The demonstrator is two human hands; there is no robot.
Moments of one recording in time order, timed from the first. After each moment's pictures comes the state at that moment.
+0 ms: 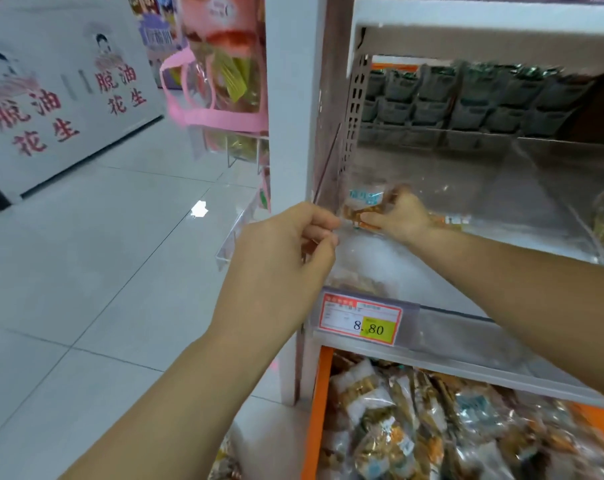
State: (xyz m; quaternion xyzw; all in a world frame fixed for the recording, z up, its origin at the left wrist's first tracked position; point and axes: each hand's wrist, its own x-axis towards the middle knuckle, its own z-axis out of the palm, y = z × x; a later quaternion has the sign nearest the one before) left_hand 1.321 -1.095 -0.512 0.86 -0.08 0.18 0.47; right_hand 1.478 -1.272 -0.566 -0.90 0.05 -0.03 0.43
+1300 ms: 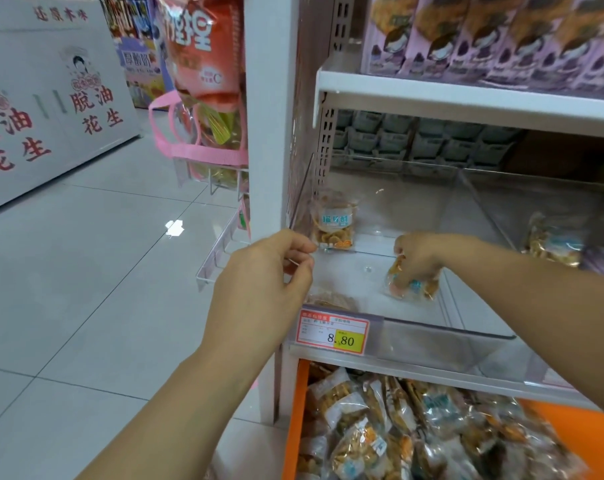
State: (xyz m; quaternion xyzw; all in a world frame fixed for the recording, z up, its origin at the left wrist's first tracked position) left_hand 1.318 -1.099 -0.512 0.88 -0.07 0.17 0.45; right_hand 1.438 -1.326 -0.519 -0.96 0.06 0.26 0.04
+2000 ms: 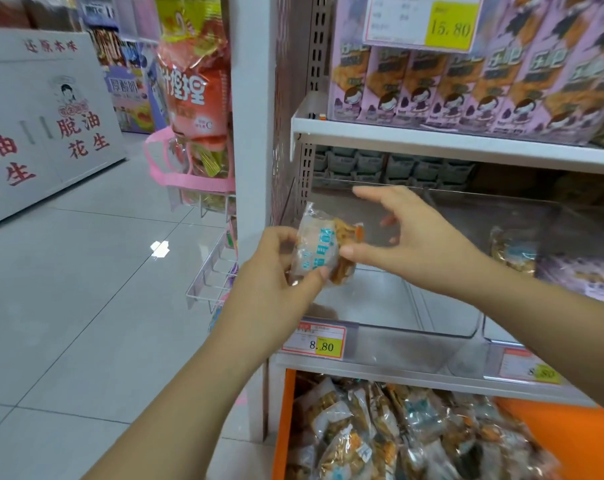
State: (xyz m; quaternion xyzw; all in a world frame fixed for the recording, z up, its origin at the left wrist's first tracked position) left_hand 1.308 -1.111 -0.493 0.81 -0.11 0.06 0.57; right_hand 1.330 -1.294 -0.439 -0.94 -0.15 -0.10 0.28
